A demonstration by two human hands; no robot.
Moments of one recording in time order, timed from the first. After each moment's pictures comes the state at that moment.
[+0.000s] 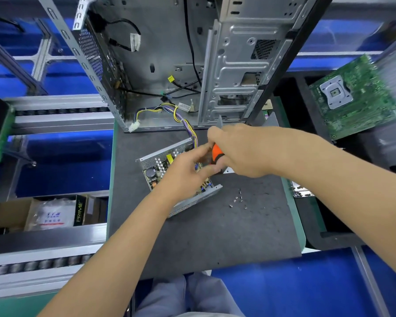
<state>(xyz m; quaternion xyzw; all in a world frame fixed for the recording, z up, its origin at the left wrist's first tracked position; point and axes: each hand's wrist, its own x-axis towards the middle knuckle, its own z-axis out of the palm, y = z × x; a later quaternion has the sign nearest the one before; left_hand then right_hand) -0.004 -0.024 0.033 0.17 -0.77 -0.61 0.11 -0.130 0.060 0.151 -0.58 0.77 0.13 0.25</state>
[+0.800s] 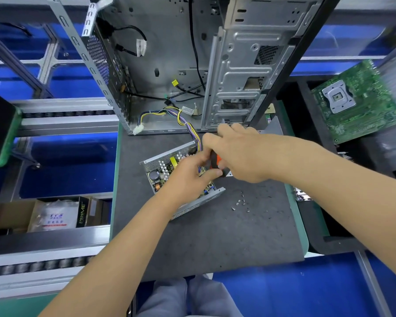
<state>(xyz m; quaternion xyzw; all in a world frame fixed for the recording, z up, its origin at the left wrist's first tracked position) -0.002 -0.026 0.022 0.21 -0.80 -0.55 0.11 -0.119 0.059 0.154 -0.59 0.76 0.15 0.23</state>
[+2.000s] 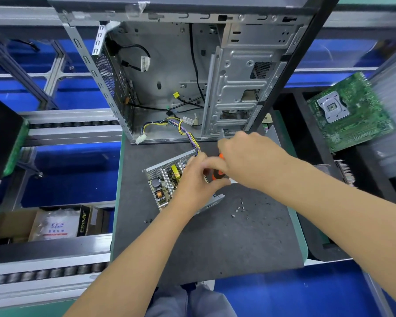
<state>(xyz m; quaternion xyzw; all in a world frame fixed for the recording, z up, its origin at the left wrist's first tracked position) -0.018 -0.008 0.013 0.27 -0.79 -0.53 0.17 -0.112 0.066 0.158 -0.53 0.83 0.14 0.11</state>
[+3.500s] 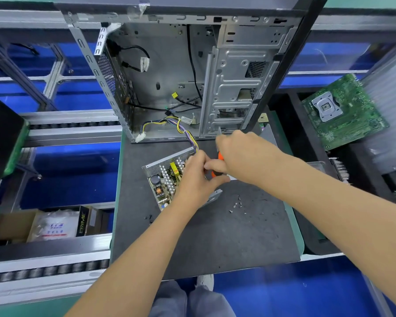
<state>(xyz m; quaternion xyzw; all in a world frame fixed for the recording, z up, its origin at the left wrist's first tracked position) -0.017 0.001 0.012 0.26 -0.78 -0.53 0.21 -0.108 0.071 0.156 -0.53 0.83 0.12 0.12</state>
